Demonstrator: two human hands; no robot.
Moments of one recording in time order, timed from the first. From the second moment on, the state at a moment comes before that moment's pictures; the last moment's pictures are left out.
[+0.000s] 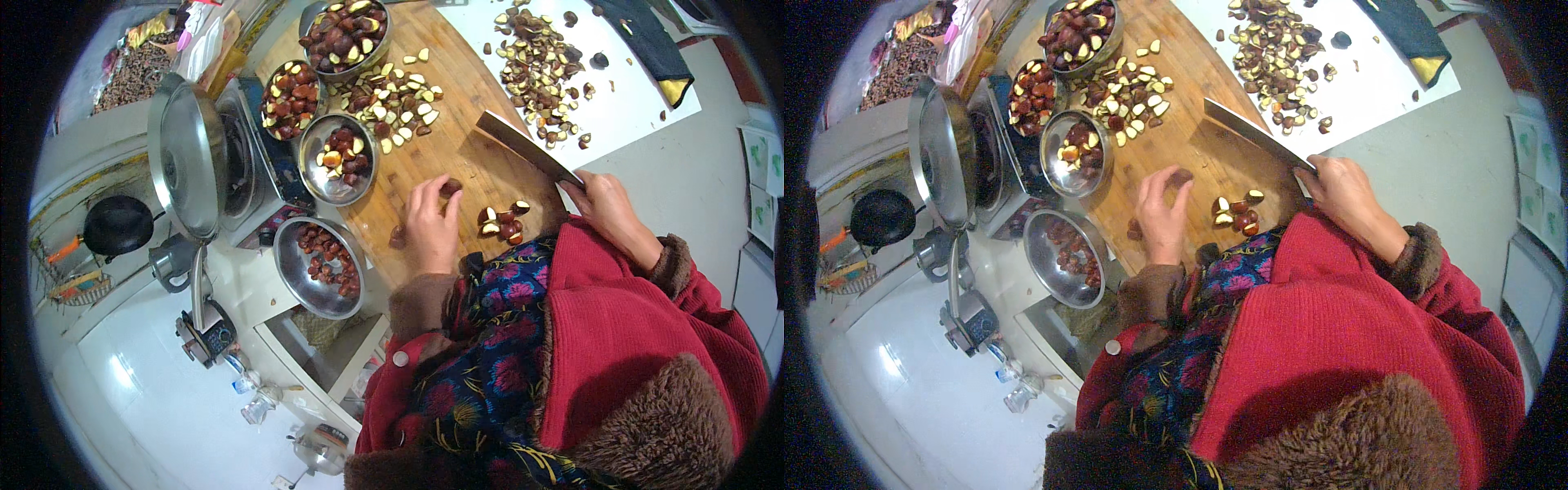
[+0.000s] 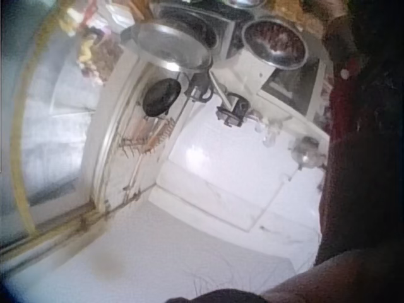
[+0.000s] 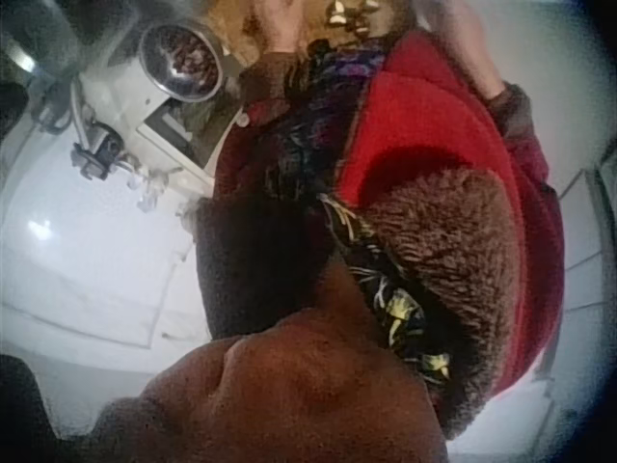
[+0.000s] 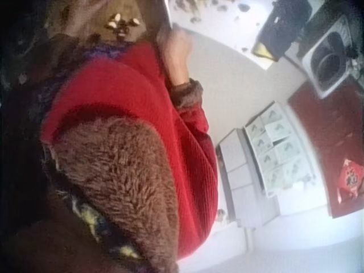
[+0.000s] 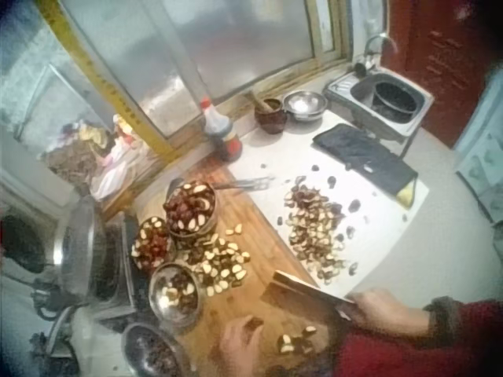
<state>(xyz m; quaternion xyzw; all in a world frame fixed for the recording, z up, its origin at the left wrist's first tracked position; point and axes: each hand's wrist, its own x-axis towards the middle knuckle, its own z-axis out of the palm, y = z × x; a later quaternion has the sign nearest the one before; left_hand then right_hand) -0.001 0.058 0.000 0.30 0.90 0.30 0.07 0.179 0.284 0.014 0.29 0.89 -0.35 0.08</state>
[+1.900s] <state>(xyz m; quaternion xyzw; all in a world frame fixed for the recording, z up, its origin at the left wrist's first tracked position) 0.020 0.074 -0.031 0.42 0.84 0.34 0.04 0.095 0.238 0.027 0.21 0.91 -0.30 0.19</state>
